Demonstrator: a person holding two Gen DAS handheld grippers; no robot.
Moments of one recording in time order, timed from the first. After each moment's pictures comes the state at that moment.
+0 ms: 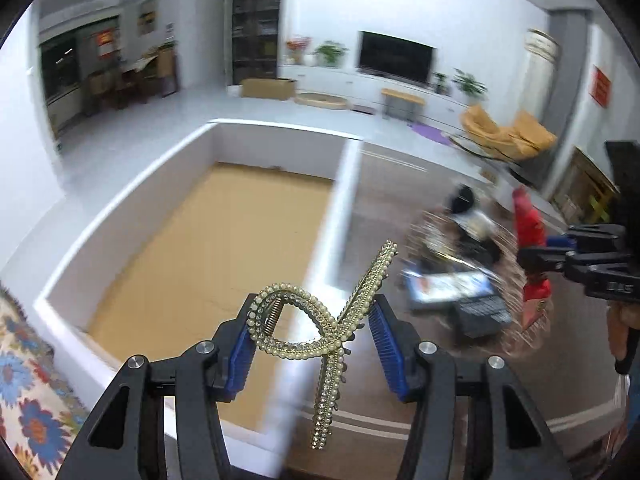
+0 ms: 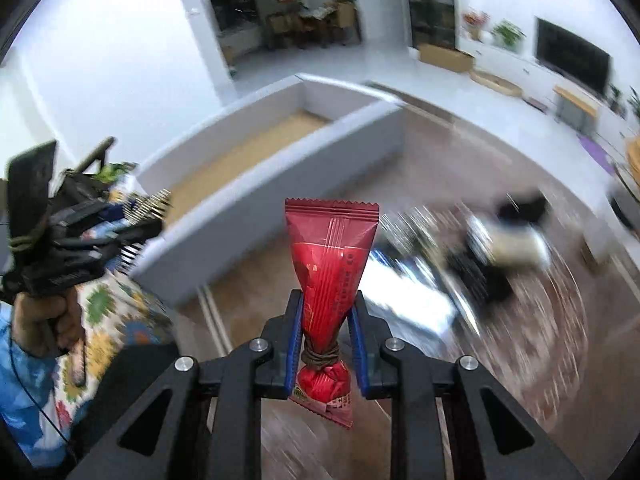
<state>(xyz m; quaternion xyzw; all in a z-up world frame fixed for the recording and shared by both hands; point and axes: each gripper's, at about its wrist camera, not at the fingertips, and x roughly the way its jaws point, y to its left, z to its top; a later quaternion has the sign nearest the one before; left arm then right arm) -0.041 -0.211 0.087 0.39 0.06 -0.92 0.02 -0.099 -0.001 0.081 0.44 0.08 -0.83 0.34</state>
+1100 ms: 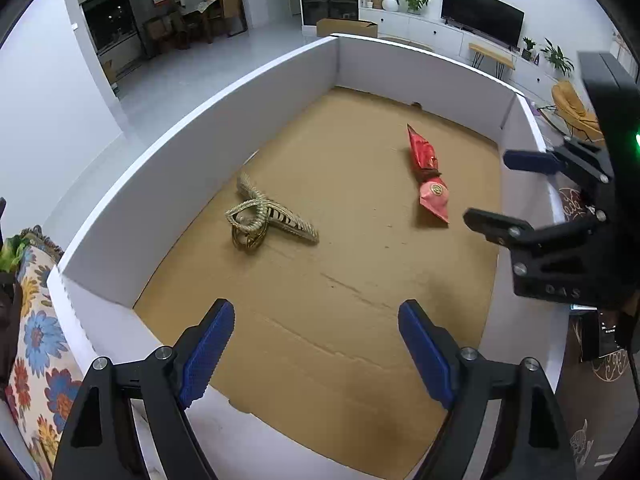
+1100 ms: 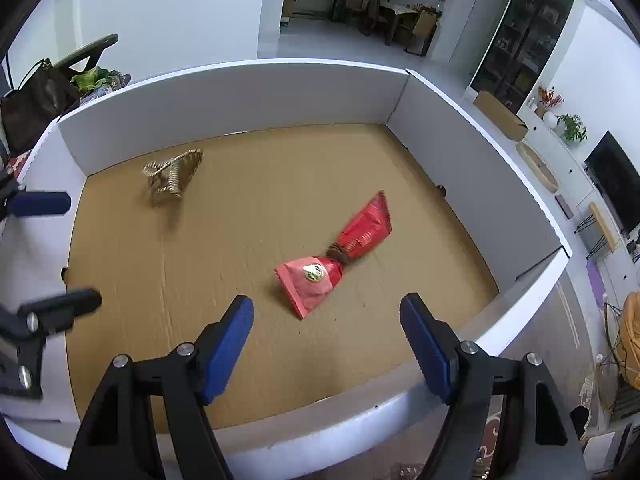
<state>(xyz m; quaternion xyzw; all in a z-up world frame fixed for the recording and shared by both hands) -0.106 -0.297 0.002 0.49 0.06 -0.86 0.15 -0.201 -0.260 -0.028 0.38 0.30 -0.80 0.36</state>
